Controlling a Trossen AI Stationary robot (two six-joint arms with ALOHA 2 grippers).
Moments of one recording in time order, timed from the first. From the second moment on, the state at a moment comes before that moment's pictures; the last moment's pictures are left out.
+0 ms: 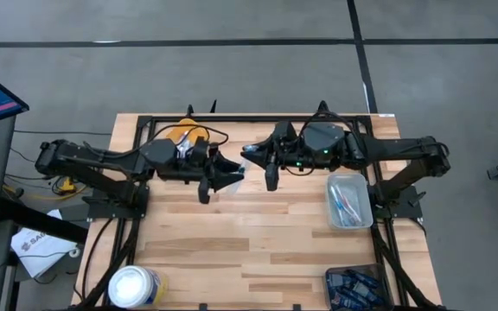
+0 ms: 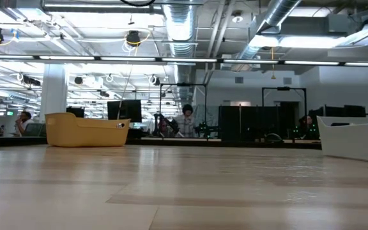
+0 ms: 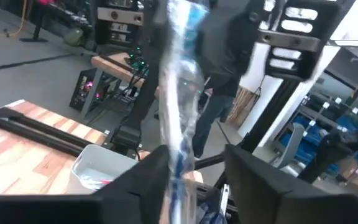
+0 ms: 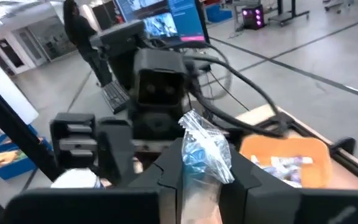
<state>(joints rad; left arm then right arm) -0.12 1.20 1.03 0.21 -0.07 -0.46 0.11 1.53 1.69 -0.34 0.29 0.37</state>
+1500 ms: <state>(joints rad) -0.13 1.08 1.03 0.02 -0.08 -0.44 0.13 1.27 0.93 -1.41 0.27 1.23</state>
